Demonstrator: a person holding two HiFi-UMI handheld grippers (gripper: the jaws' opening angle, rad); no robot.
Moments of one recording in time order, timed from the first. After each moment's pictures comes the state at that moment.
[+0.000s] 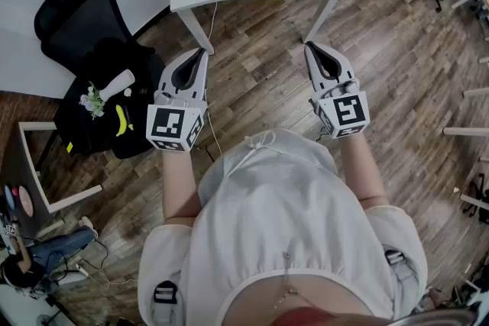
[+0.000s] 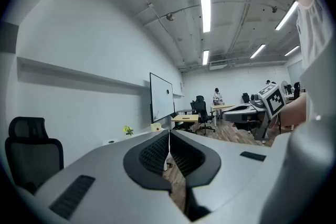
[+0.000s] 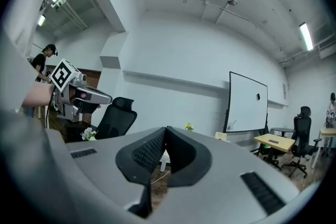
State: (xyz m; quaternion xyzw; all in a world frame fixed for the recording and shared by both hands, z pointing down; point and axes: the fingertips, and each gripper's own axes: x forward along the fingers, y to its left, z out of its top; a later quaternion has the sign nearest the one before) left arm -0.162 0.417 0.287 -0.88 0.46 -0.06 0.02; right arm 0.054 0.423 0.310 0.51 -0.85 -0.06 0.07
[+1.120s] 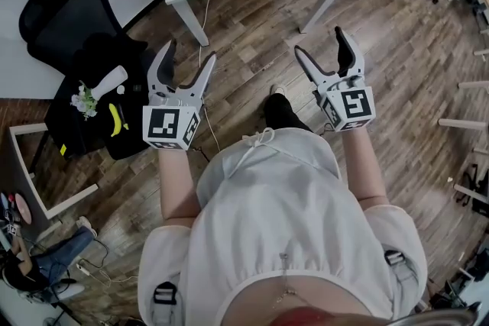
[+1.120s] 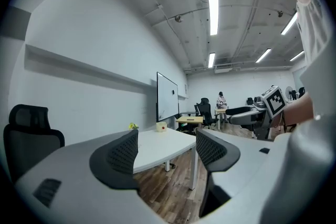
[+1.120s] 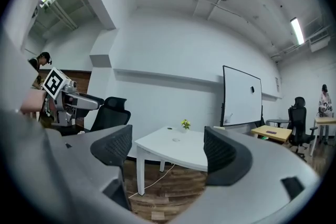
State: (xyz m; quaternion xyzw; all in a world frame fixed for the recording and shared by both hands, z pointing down) left arm -0.207 0.383 0.316 -0.88 0.48 -0.04 0.00; right arm 0.043 0.386 0.335 0.54 -0.84 -0.03 0.06
